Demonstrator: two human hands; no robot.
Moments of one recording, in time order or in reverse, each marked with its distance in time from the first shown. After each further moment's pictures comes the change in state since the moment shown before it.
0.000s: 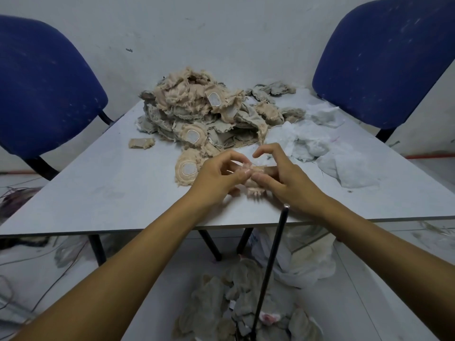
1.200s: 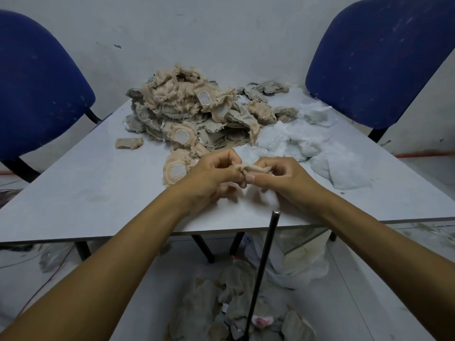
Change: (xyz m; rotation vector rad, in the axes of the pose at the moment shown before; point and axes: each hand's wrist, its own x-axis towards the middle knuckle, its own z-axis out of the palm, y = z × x) left_hand 0.017 0.003 0.000 -0.251 -0.243 -0.127; right_hand -0.001 -0.007 -0.012 0.341 -0.017 0.149
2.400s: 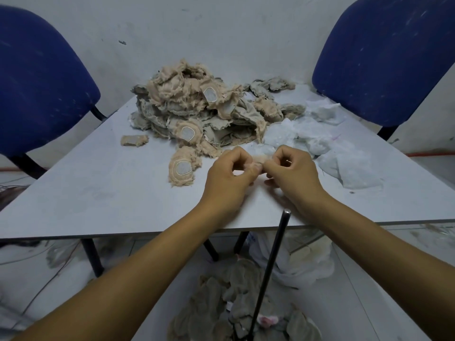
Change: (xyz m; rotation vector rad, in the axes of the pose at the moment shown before) left_hand 0.000 -0.020 0.029 0.392 0.428 0.285; right_hand 0.015 0.012 0.017 -0.041 0.491 0.063
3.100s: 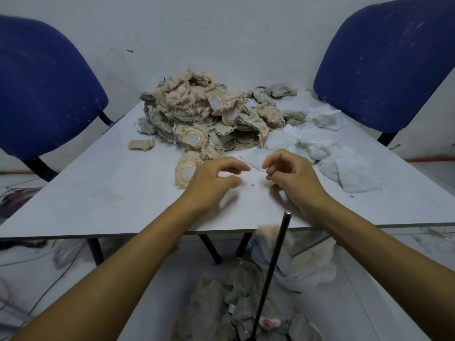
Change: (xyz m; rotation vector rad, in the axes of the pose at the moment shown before) left_hand 0.004 0.010 -0.042 0.146 -0.194 -0.041; right_hand -0.003 -0.002 -0.008 0.111 -0.183 -0.015
